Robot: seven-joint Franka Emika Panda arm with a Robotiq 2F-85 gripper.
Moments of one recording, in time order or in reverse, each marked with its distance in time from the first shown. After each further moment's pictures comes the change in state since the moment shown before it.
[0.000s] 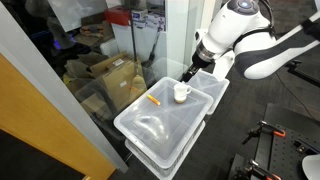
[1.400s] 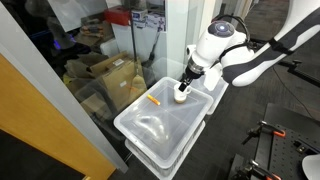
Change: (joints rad) arm 0.022 0.208 -0.030 0.119 -0.160 0.000 0.120
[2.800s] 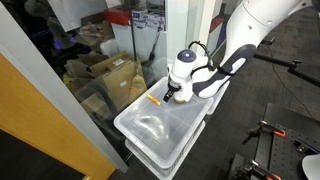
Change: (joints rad) arm 0.082 0.457 -0.043 0.409 0.003 -0.002 -0.008
